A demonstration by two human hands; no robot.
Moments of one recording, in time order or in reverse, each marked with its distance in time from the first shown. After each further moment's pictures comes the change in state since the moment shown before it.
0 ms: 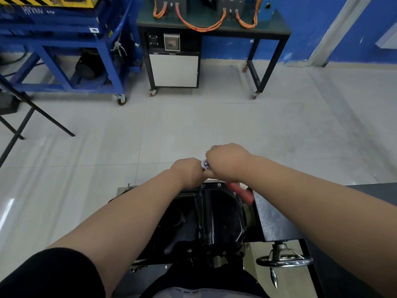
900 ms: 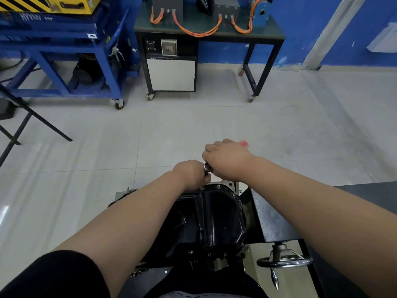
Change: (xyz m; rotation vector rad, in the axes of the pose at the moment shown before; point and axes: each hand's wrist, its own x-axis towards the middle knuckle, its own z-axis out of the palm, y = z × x) left_hand 0.002 0.005 0.000 -0.010 0.023 0.004; right_hand -0.003 0.007 -0.002 -0.146 0.058 -0.108
